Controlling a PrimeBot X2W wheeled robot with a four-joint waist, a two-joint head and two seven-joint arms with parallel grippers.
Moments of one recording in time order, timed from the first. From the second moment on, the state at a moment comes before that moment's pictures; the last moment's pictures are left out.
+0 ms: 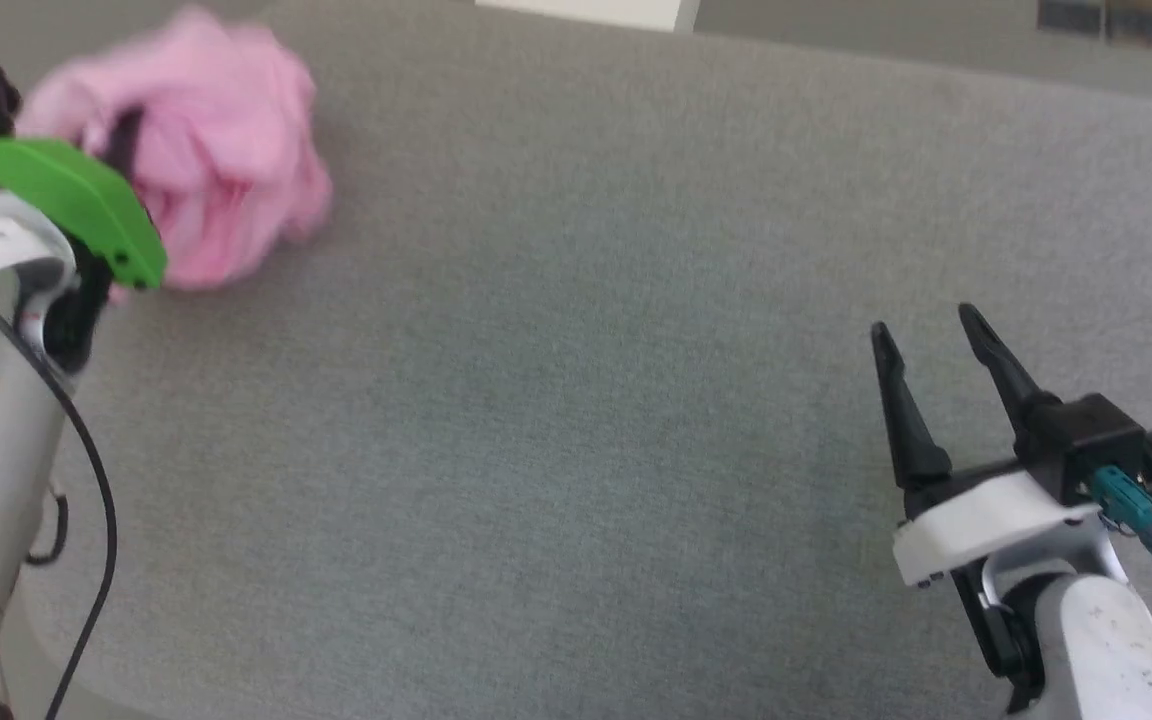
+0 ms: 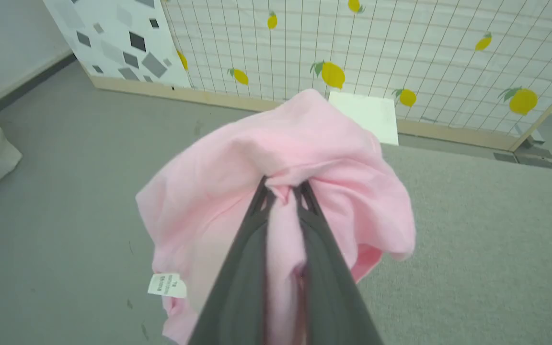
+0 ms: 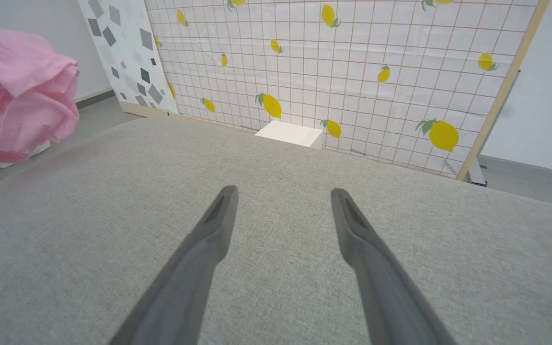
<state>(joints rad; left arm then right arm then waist) -0.98 0.52 -0.56 0.87 -0.84 -0.12 -0.01 -0.15 -0.05 0.03 -0.01 0.01 0.13 -0.04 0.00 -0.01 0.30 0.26</state>
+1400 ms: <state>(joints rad) -0.38 0.24 -0.79 0.51 -0.81 0.07 -0.22 0.00 -0.05 -0.05 0.00 0.12 0.13 -0.06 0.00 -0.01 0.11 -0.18</state>
